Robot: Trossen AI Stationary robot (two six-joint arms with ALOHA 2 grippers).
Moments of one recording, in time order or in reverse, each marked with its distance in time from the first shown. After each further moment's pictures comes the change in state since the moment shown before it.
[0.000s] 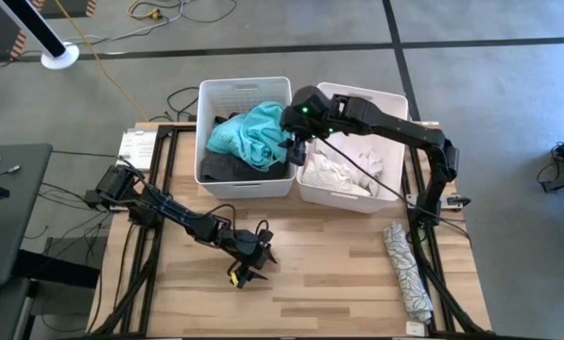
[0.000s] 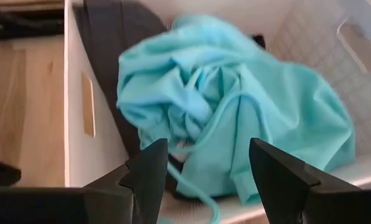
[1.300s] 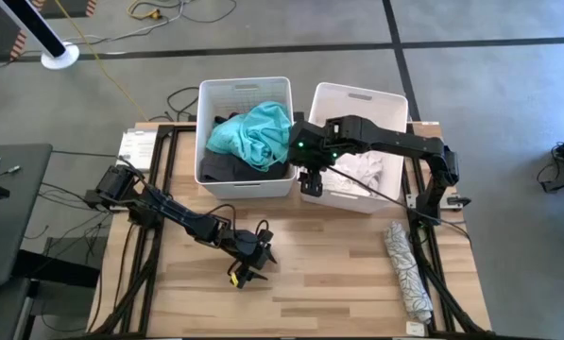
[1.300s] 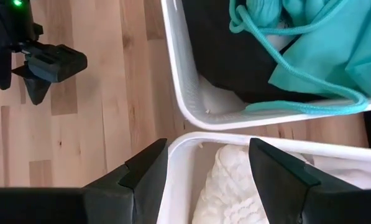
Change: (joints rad) left arm 0.000 0.000 0.000 -0.002 0.000 -0.001; right arm 0.150 0.000 0.000 -0.372 0.004 0.085
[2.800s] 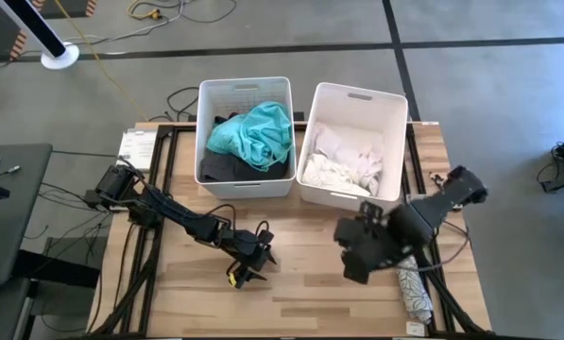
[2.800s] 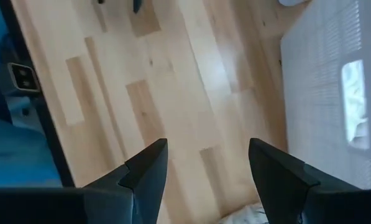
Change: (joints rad) left arm 0.000 0.000 0.000 -0.008 0.012 0.056; right arm 0.697 -0.103 0.000 -0.345 0.279 0.859
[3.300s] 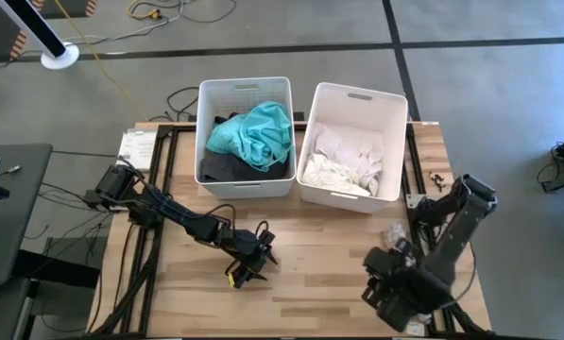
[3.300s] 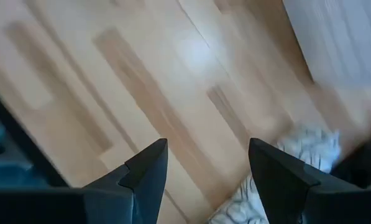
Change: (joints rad) left arm 0.000 0.000 0.000 0.019 0.000 0.068; right arm 0.330 0.006 -0.266 0.001 0.088 0.646
